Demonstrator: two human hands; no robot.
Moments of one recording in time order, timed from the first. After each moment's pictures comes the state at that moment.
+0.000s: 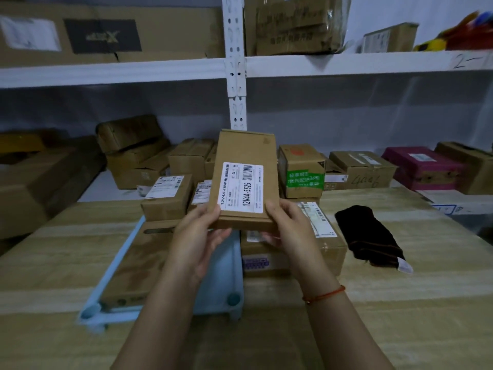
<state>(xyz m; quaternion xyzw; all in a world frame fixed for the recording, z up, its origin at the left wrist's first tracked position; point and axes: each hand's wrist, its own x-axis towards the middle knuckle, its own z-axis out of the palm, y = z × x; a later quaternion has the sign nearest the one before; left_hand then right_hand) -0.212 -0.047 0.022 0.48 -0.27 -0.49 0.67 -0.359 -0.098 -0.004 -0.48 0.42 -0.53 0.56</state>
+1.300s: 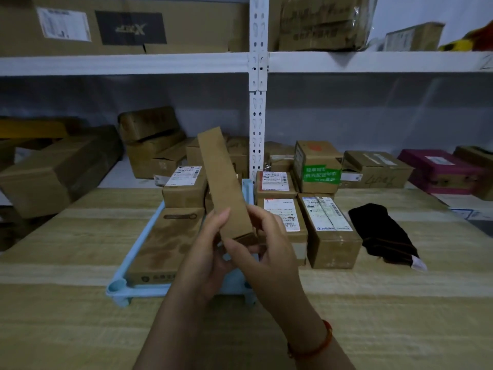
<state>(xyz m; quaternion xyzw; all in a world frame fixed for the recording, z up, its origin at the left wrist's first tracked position) -0.204 -0.001 -0.004 0.39 -0.33 -0.57 0.64 -0.315 -0.014 -0.018 -0.70 0.35 -0.51 0.35</state>
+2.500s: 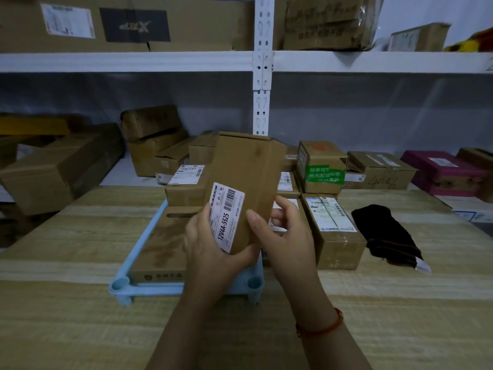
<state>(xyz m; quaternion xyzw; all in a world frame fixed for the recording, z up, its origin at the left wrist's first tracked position) -0.195 -0.008 -0.039 0.68 -0.51 -0.10 0.51 -0.319 -0.035 -0.008 -0.60 0.43 -0.54 0.41</state>
